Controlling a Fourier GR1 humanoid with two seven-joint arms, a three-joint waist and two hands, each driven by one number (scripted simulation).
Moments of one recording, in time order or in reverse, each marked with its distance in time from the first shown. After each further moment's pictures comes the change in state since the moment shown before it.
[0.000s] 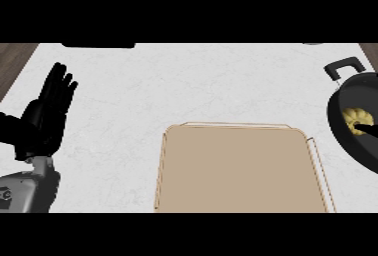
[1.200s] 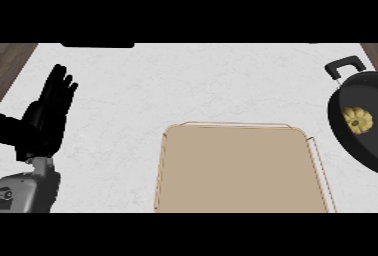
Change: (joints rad) left arm 0.006 -0.014 0.018 0.013 -0.001 -0.021 -0.018; right arm -0.025 -0.364 -0.268 0.422 -0.320 0.423 -0.155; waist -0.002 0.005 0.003
